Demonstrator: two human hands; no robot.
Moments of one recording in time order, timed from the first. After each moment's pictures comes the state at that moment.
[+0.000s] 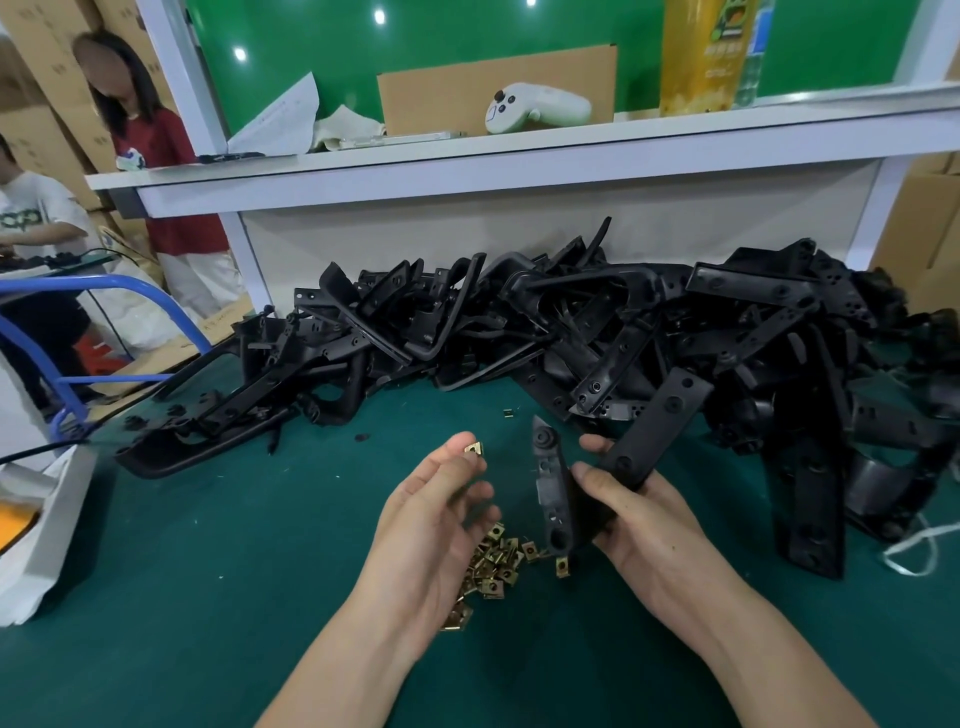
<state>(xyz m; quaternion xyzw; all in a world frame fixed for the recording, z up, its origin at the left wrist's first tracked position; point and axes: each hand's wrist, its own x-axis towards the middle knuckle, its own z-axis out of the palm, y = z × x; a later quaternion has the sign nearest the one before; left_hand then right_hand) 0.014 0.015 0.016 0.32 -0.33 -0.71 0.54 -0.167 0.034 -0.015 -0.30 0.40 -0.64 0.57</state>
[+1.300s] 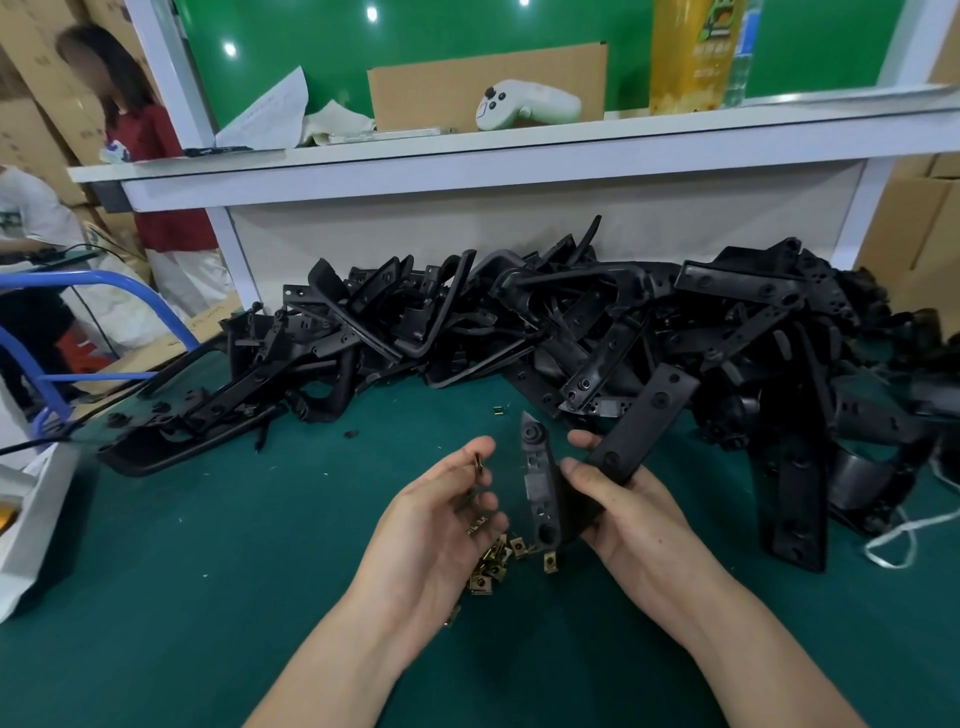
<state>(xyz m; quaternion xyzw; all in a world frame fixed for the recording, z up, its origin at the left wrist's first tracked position) 0.013 0.016 0.009 0.30 -0.35 -0.75 0.48 -0.167 0.036 -0.011 -0.30 0.40 -0.64 0.58</state>
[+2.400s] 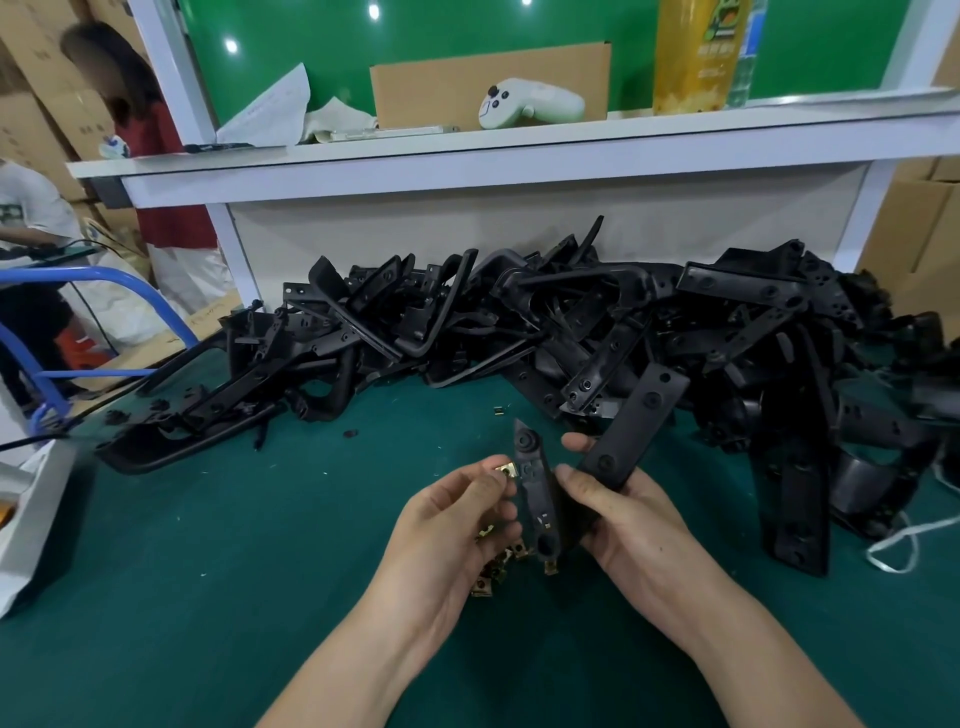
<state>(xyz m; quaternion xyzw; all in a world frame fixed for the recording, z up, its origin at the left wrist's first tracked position) 0.002 0.019 0.005 0.34 -0.38 -0.70 0.49 -0.167 0.037 -0.013 -0.33 0.39 -0.63 0.59</state>
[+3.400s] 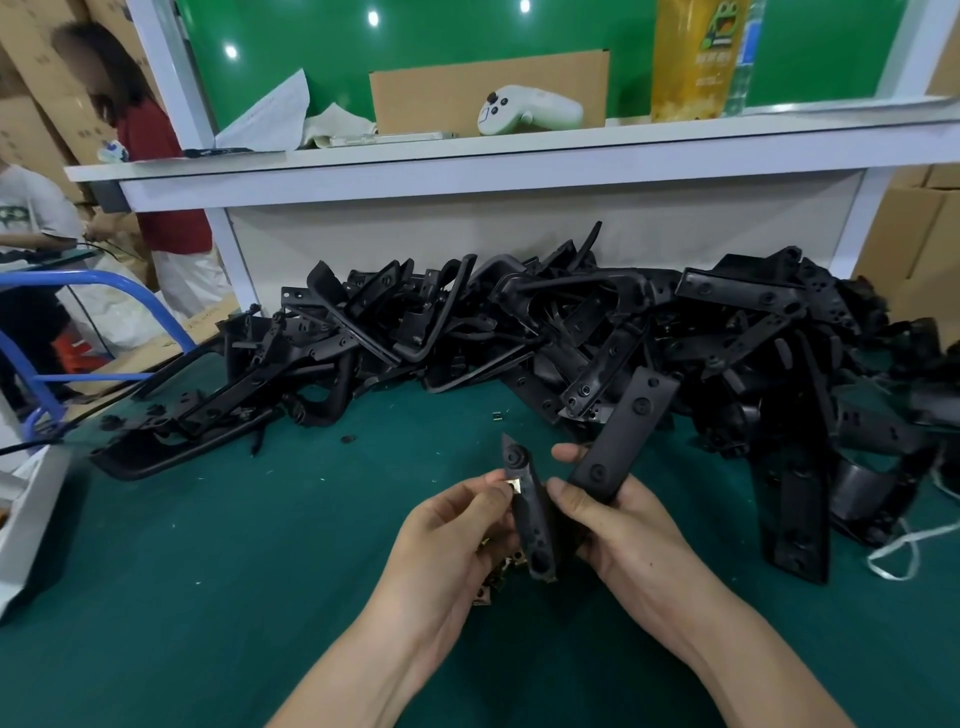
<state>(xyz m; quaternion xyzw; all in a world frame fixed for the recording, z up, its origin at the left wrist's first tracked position) -0.003 0.026 0.010 0.35 -0.39 -0.70 0.49 -0.164 0.040 -0.014 -0.38 0.41 -0.61 0.56</state>
